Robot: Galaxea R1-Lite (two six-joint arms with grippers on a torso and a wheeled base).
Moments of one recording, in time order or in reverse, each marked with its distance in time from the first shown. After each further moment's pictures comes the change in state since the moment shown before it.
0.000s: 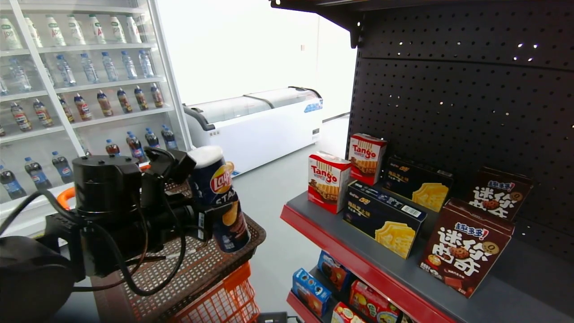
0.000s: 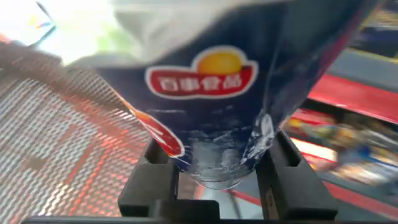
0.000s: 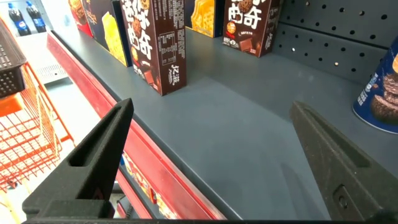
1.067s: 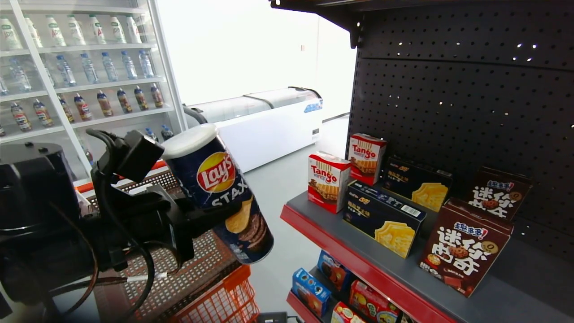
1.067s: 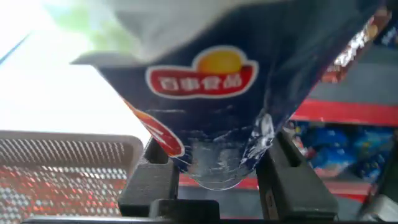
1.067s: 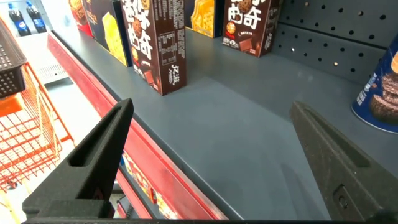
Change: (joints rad) left arm -0.079 -0.212 0.062 -0.001 -0.245 -0.033; right arm 0.000 0.000 0.000 0.000 0.000 0.000
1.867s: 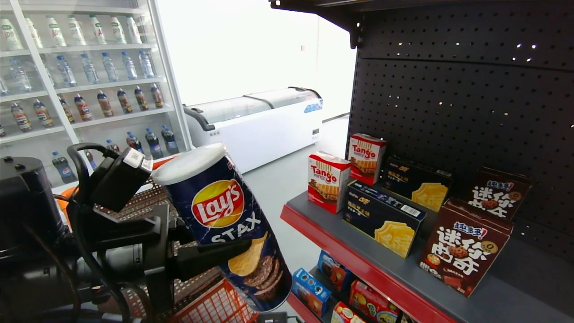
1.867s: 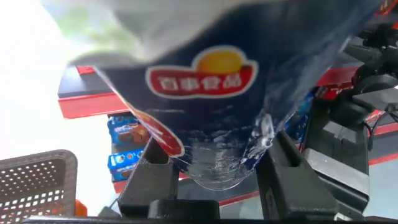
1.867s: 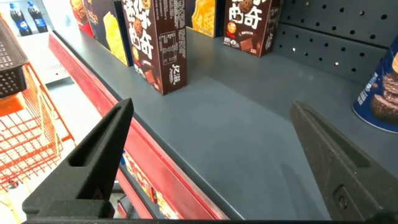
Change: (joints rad) left arm -0.029 -0.057 0.049 0.007 -0.264 0.005; right arm 0.000 0.000 0.000 0.001 0.004 0.000
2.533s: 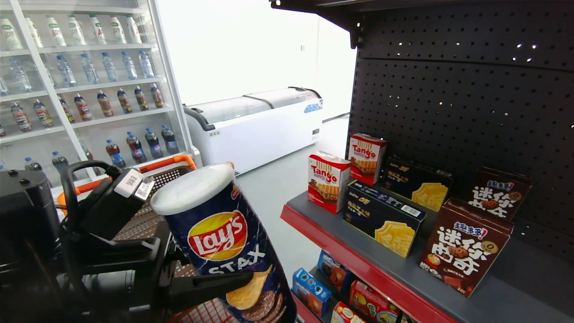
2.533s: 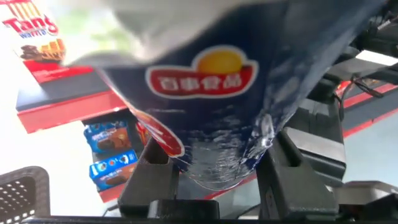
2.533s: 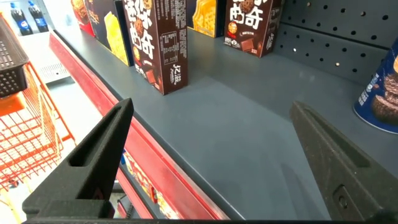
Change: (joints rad) left arm -0.013 -0.008 0.045 0.000 -0.139 0.073; right arm 0.000 0.000 0.000 0.000 0.002 -0.001
